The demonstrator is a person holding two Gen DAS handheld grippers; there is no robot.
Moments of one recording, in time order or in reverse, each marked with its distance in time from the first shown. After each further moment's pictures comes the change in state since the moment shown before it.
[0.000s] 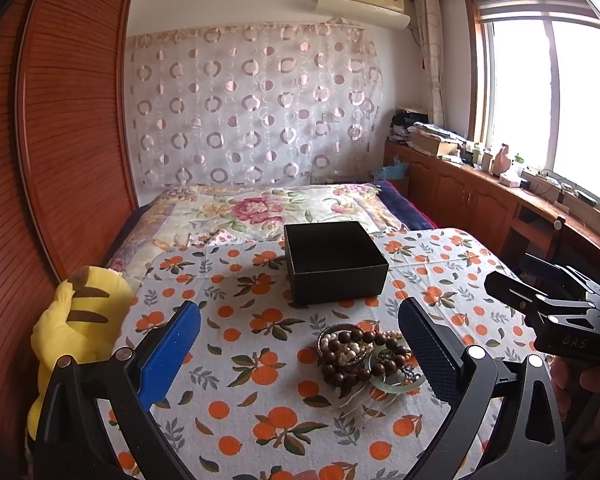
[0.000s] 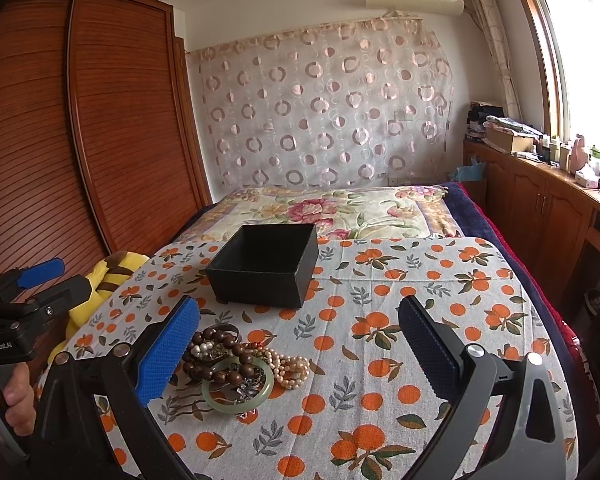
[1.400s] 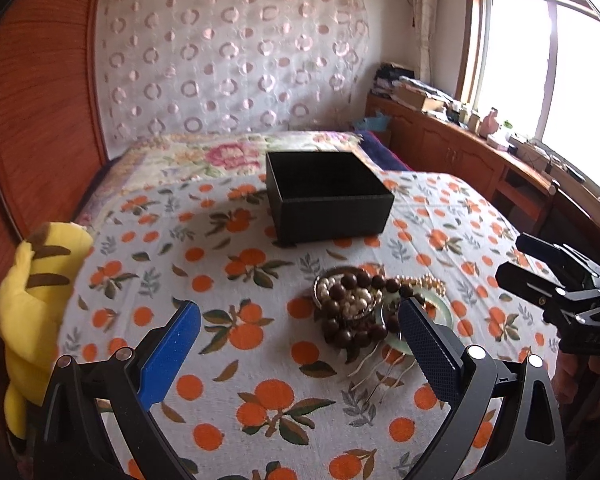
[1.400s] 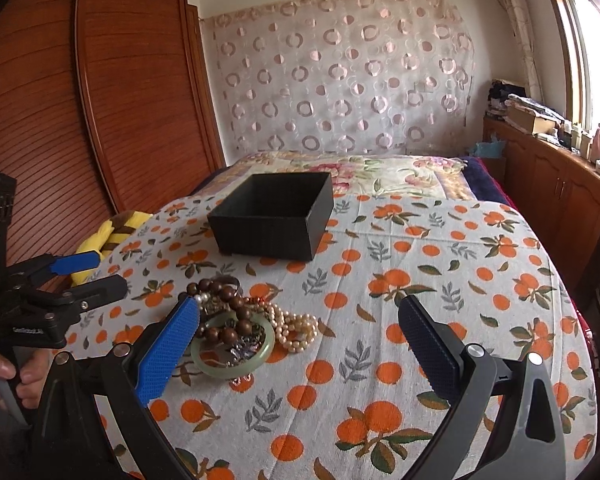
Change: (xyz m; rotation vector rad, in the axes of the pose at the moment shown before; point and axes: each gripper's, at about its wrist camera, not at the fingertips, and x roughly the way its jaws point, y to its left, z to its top) left arm 0.063 0.016 -0.038 -0.003 0.195 -0.116; right arm 0.033 -0.005 -0.030 -0.030 0.128 0.062
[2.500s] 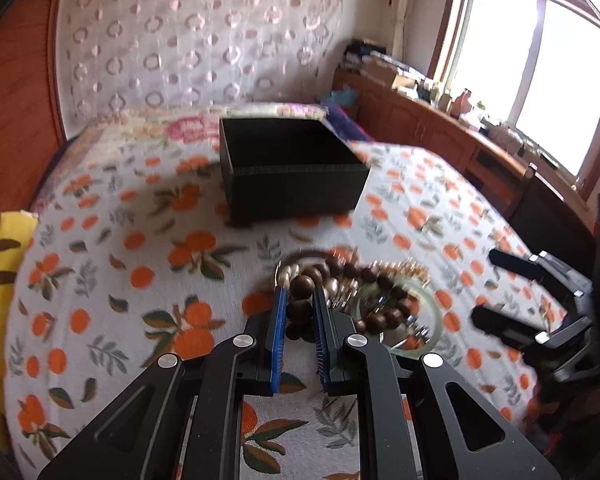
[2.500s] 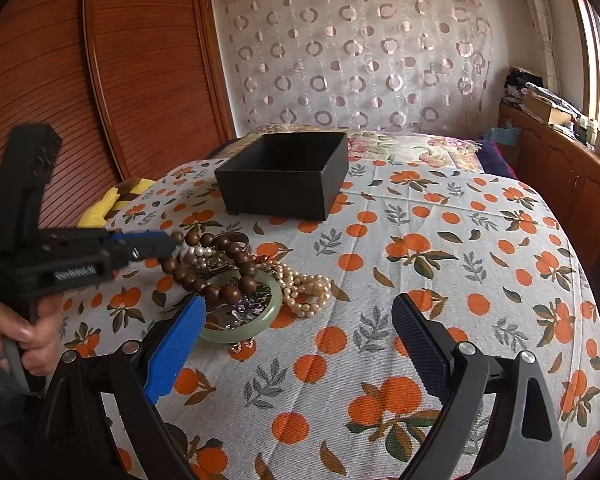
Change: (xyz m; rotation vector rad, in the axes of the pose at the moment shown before) left arm 0.033 -0.008 0.004 0.005 0.076 -0.137; right arm 0.018 0.005 -0.020 -0.041 0.092 0.038
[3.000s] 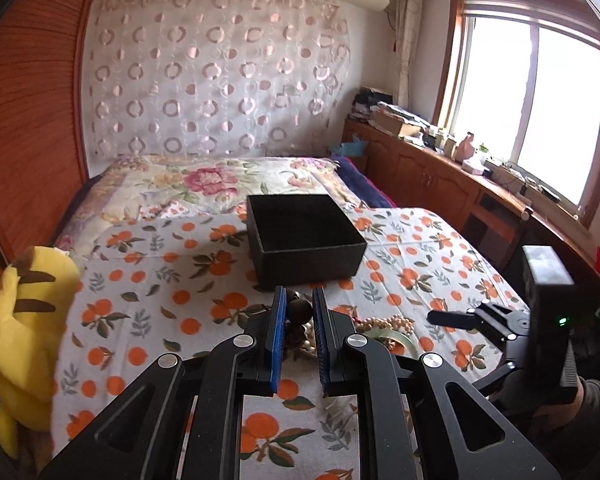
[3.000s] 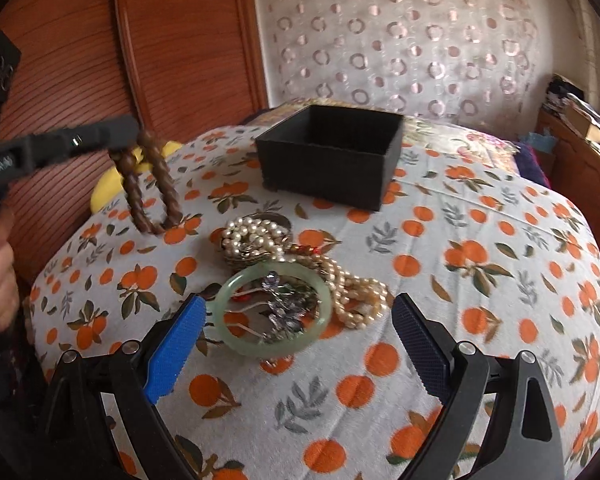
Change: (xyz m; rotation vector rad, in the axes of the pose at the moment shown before) left arm -0.062 0.005 0.021 -0.009 -0.172 0.054; right arm 0.039 0.027 0.010 -0.120 0.115 0.089
